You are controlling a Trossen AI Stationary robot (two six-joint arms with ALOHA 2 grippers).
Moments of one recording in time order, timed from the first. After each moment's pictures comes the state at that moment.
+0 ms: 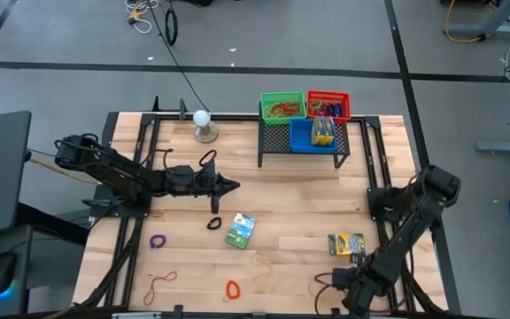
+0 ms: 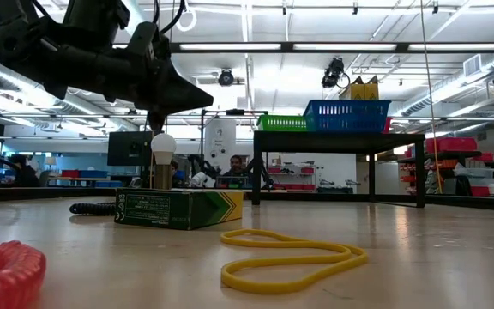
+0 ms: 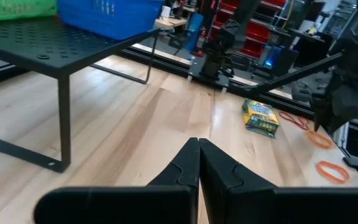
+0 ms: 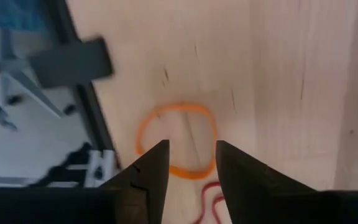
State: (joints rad) left arm -0.05 1.39 0.33 0.93 -0.20 -0.27; right arm 0.99 1.71 1.03 -0.68 -0.16 1.19
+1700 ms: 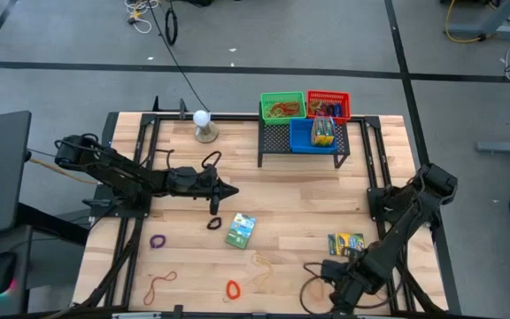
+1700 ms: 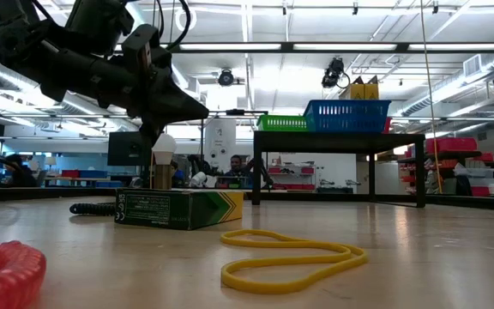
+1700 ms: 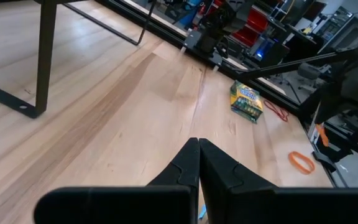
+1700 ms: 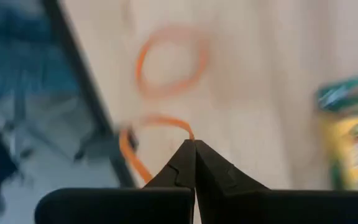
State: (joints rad) left arm -0.04 1.39 0.33 0.84 -0.13 -0.48; right arm 0.88 1.71 1.23 -0.89 -0.04 1.20
